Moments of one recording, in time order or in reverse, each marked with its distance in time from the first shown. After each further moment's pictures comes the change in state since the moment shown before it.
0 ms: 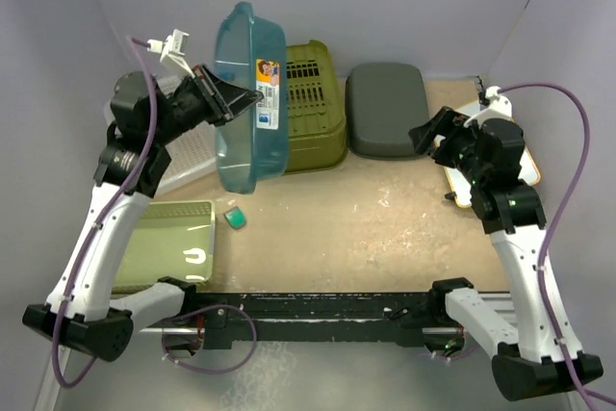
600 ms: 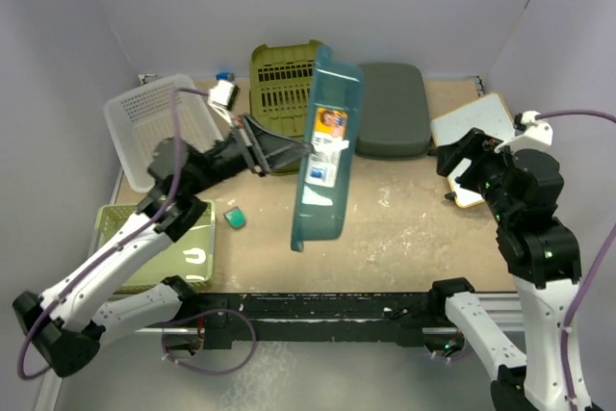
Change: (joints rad) left arm -0.316 -0.209 -0.449 0.671 0.042 -0.524; right arm 0.000 -0.169 0.113 -0.250 0.145 -0.031
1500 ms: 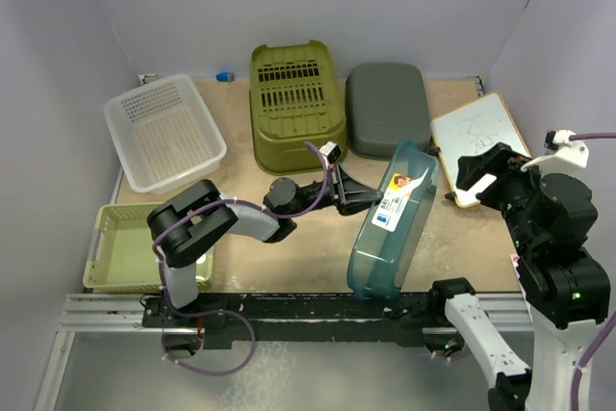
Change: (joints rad) left arm -0.328 0.903 -0.195 1.123 -0.054 -0.540; right arm -0.005 -0.075 0.175 -0.192 0.098 -0.022
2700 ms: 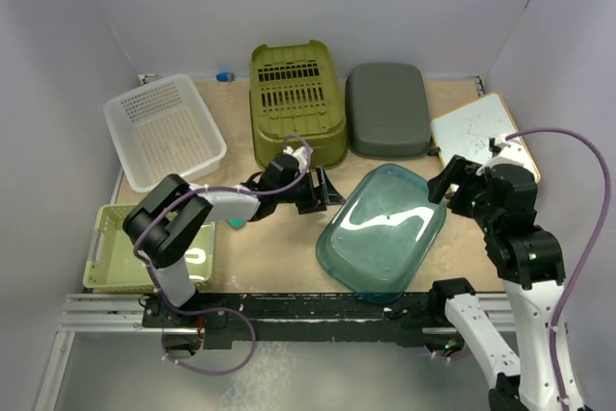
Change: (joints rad) left arm 0.212 -0.057 -0.032 -0.964 -0.065 0.779; right arm 0.000 -0.005 -0.293 0.040 -0.092 -0.021
